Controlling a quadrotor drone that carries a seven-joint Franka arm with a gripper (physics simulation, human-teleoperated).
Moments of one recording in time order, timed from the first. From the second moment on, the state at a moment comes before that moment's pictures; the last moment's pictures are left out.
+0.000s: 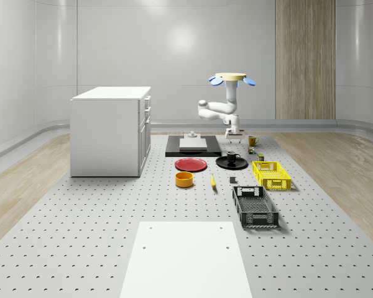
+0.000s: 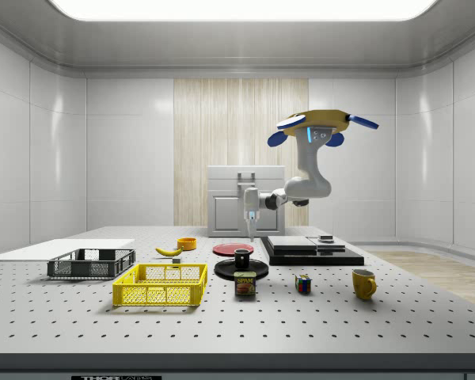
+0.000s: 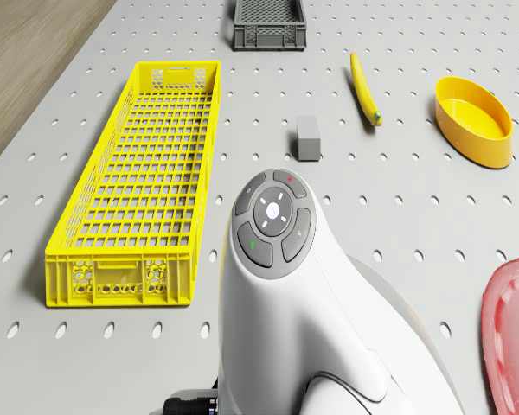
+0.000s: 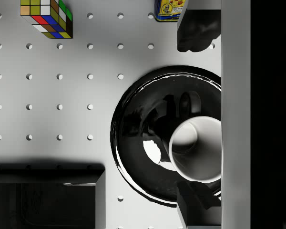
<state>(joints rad) -1.18 -1.57 1.30 -2.83 -1.83 1.65 1.67</state>
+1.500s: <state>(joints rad) -1.18 -1.57 1.30 -2.83 -1.83 1.65 1.66</state>
